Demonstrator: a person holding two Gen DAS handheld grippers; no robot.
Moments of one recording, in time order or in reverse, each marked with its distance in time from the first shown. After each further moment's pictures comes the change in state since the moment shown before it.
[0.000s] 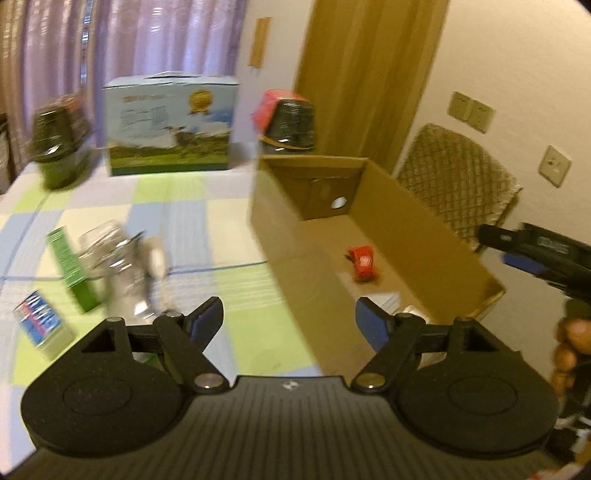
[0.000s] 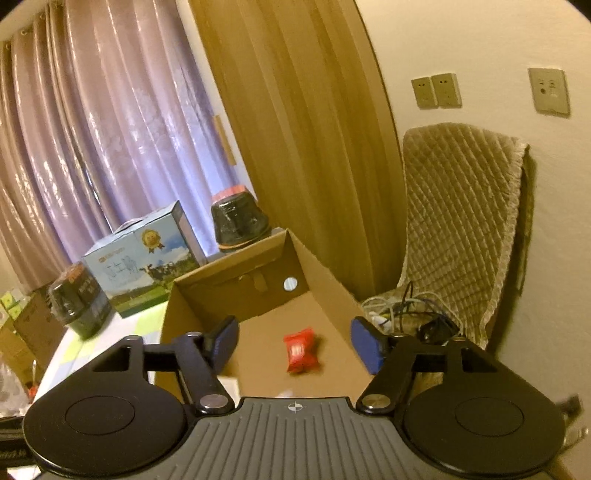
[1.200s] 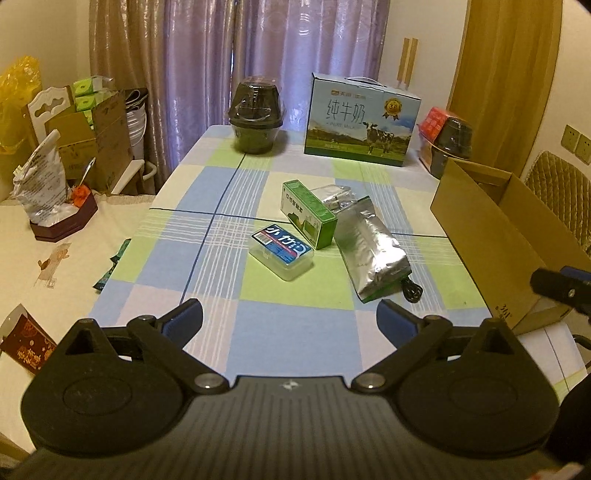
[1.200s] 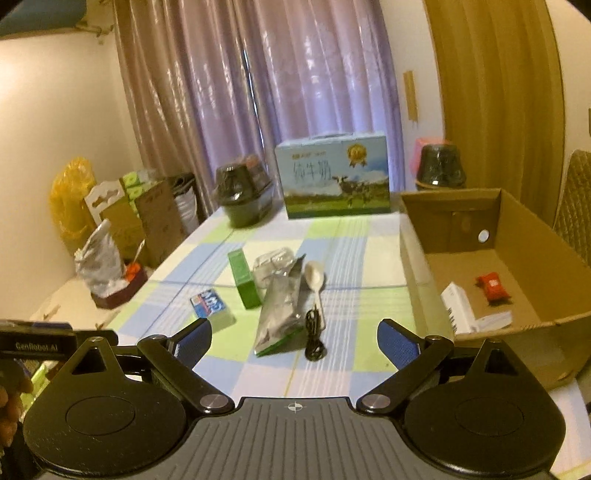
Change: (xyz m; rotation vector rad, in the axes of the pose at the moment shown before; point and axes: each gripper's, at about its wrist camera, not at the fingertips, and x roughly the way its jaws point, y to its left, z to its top) left arm -0.144 0.152 -0.079 -0.143 -0.022 0.329; right arm -0.038 0.184 -0.109 -0.343 0.171 0.350
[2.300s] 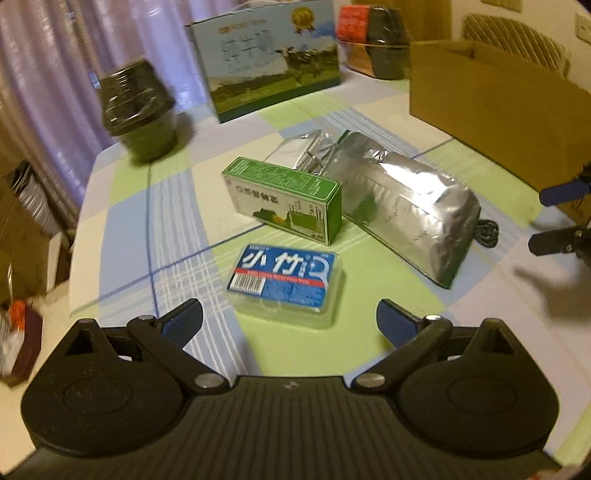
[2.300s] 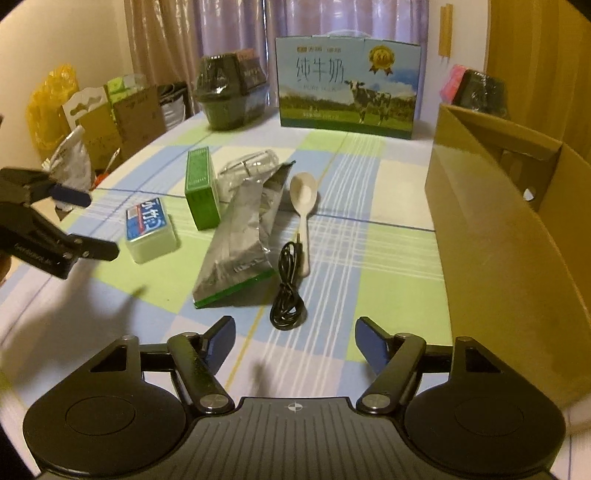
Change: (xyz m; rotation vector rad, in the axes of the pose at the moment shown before) left arm 0.195 0.015 0.044 0.534 0.121 -0.182; right arm 0.146 -0.025 -0.032 -0.132 0.243 -0.052
